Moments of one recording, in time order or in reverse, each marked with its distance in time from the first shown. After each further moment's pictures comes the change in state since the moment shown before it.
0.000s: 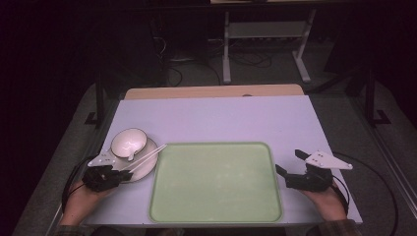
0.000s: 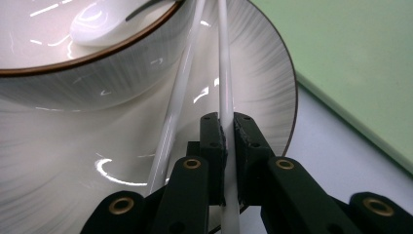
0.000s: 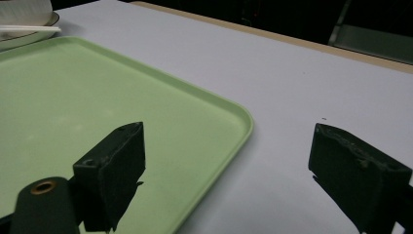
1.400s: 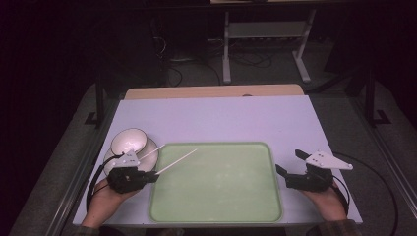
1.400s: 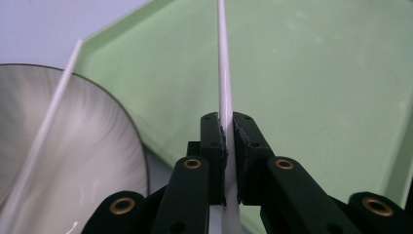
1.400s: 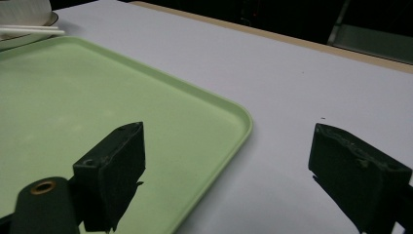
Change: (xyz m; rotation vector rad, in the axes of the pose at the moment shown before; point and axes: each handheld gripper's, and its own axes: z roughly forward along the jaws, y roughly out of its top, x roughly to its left) left arm -0.064 0.047 0.024 -0.045 -0.146 0.077; right arm 0.000 0.000 -0.001 0.000 -0.003 0.003
